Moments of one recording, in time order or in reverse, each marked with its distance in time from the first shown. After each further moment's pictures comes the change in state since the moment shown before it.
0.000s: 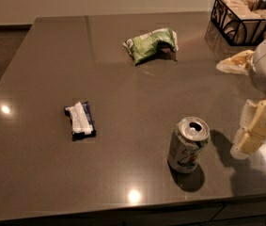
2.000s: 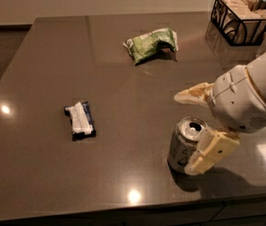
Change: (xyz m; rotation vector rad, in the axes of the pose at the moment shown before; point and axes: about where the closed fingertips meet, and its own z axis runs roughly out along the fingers) arm -0.047 0.041 0.058 -0.090 -0.217 -0.092
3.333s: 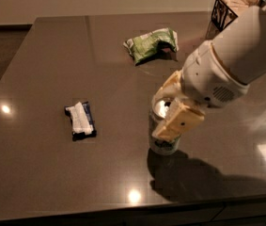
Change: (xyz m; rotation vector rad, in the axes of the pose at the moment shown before) arm -0.048 -0.025 0.008 -0.012 0.022 0.071
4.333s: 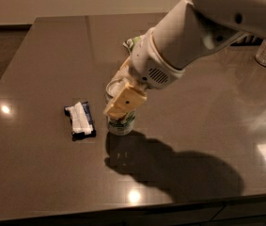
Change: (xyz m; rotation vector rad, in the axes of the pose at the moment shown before) arm -0.078 -0.045 0.051 0.039 -0.099 0.031
